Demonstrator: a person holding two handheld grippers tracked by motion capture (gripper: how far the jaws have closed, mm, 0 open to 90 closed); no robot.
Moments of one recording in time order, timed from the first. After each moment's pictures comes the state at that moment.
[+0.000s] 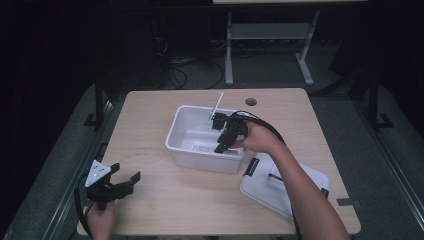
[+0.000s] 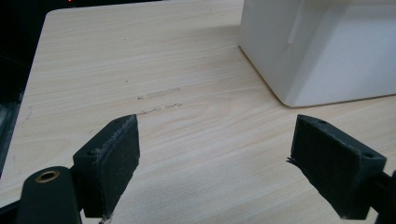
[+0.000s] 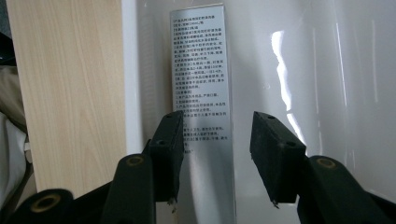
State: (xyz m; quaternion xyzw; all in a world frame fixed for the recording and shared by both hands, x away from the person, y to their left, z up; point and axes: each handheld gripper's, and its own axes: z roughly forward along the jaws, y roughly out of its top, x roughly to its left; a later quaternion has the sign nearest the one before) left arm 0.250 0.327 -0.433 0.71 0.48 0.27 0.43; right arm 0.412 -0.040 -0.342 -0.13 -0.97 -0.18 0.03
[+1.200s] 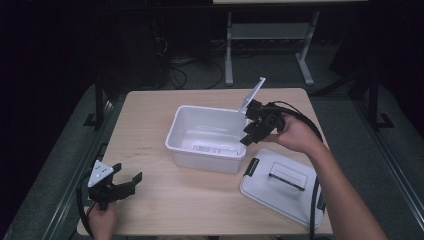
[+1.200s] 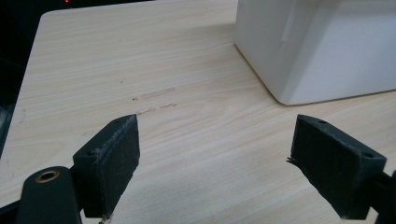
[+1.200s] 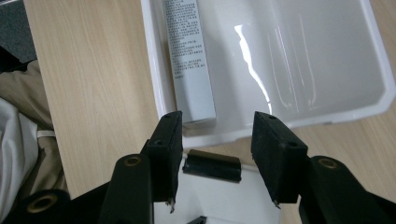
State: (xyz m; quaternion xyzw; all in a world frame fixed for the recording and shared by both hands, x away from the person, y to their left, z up) left arm 0.249 0.322 -0.432 0.72 0.47 0.27 0.43; right arm 0.383 -0.119 -0.282 -0.18 -0.96 -0.22 -0.02
